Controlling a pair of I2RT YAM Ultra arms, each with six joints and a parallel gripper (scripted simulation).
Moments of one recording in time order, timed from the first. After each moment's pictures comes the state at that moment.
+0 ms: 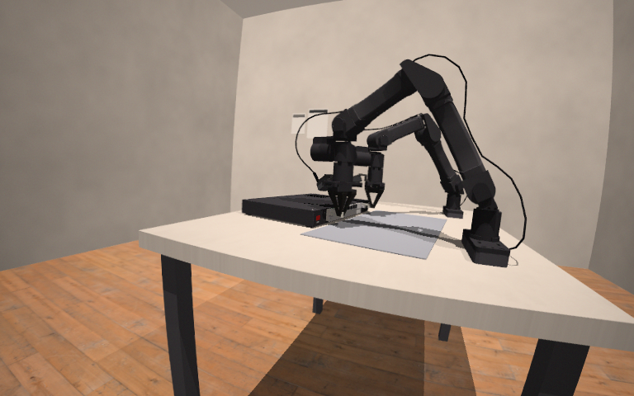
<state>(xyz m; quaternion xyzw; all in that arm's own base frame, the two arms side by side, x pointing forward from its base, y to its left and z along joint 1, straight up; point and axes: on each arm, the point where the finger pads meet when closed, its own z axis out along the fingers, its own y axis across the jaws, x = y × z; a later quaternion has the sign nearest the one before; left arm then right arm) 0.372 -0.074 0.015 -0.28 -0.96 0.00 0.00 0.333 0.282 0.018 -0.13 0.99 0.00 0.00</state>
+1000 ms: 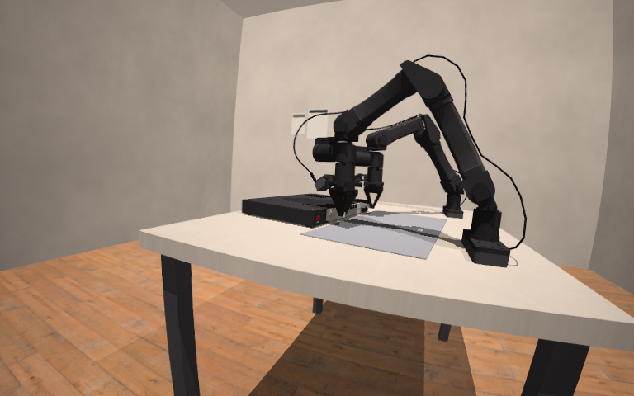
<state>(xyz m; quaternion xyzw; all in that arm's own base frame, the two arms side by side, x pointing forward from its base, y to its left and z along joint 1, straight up) 0.370 -0.081 0.015 -0.17 -0.99 -0.01 0.01 0.333 0.290 0.017 -0.01 1.00 -0.01 0.00</state>
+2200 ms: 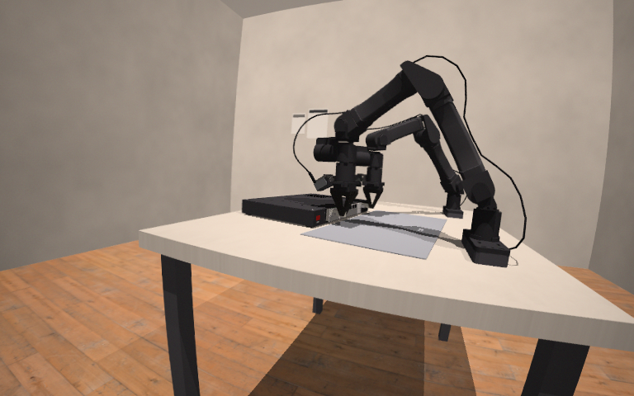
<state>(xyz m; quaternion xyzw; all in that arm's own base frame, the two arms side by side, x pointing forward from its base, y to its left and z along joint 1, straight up) 0.369 -0.087 0.015 -0.09 -1.00 0.00 0.00 0.334 0.294 0.018 0.04 1.00 0.00 0.00</state>
